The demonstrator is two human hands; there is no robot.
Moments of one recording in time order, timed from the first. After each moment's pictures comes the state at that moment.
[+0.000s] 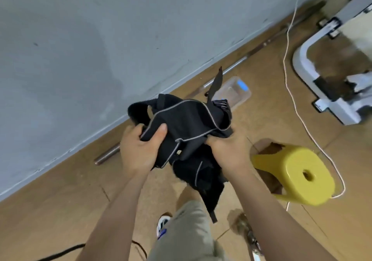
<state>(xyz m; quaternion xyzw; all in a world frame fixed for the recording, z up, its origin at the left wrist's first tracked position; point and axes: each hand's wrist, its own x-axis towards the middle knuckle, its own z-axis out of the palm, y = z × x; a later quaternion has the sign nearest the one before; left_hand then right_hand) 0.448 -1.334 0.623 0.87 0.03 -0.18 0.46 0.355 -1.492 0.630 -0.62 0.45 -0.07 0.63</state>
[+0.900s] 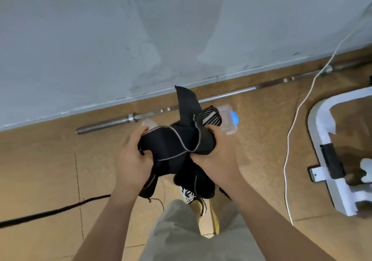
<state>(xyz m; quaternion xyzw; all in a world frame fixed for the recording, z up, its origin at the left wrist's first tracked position) 0.411 -1.638 0.610 0.93 0.13 -0.11 0.32 0.394 -1.842 0.603 -0.80 0.19 0.16 0.55</state>
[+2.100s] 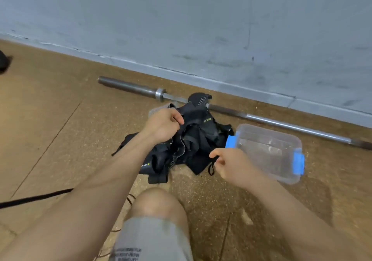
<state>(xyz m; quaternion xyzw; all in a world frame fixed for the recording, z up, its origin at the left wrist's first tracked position) 0.403 -1.616 0.266 0.88 0.26 -0.15 0.37 0.408 -1.841 0.221 -0.87 -0.24 0.34 0.25</state>
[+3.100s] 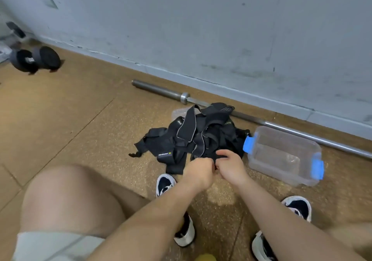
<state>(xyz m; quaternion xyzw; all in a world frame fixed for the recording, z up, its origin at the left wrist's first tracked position) 0.256 -1.702 0.178 0.94 0.18 -0.21 0.20 0.316 -1.798 0.169 -0.79 0.03 0.35 0.51</state>
